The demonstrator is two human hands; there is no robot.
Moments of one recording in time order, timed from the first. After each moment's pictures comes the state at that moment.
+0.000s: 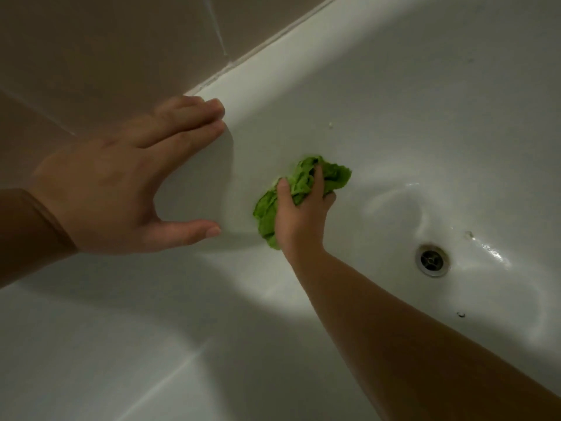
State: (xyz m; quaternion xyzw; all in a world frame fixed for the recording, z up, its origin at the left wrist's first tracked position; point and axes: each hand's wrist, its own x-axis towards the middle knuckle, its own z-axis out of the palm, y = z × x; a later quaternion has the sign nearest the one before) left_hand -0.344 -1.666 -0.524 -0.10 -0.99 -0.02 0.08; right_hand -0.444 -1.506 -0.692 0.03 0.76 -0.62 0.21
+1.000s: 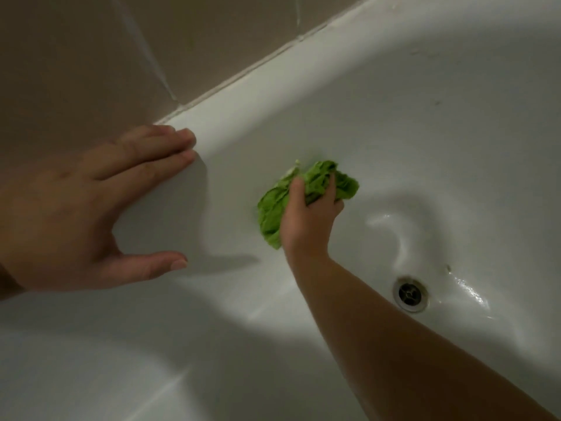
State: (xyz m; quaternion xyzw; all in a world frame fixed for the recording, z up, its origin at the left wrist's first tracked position) left_hand -0.366 -1.652 -0.528 -0.04 -0.99 -0.09 0.07; right_hand -0.515 -1.487 -0.672 0.07 0.73 -0.67 0.15
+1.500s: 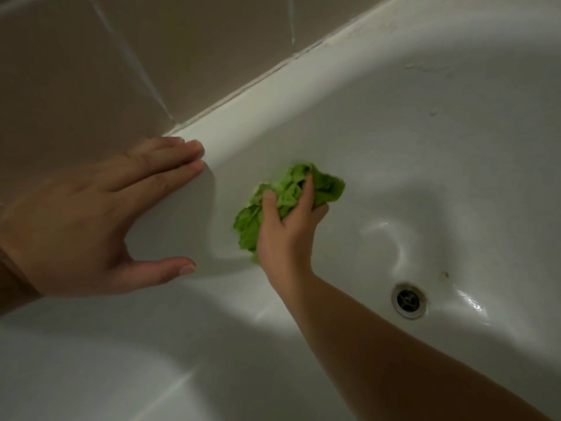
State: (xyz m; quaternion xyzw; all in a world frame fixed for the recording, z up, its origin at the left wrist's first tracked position) left_hand -0.382 -1.655 -0.526 -0.09 -0.99 -0.05 0.08; right_hand -0.494 -1.497 -0.661 -0.01 0.71 -0.68 0.16
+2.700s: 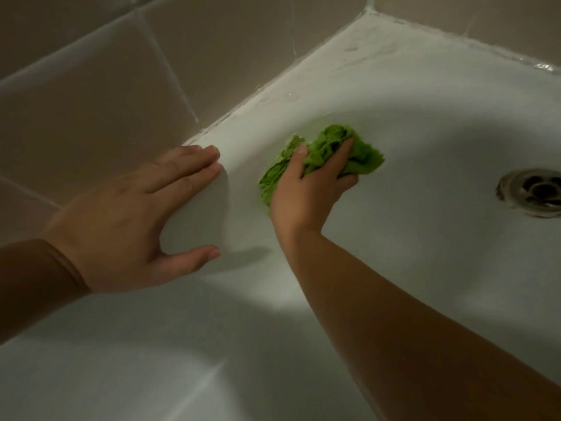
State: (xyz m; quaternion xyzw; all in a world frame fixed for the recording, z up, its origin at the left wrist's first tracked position) left_hand -0.513 -1.615 -0.521 -0.11 -0.99 -0.02 0.09; right_hand -0.651 -1.468 -0.605 0.09 0.77 -0.64 0.01
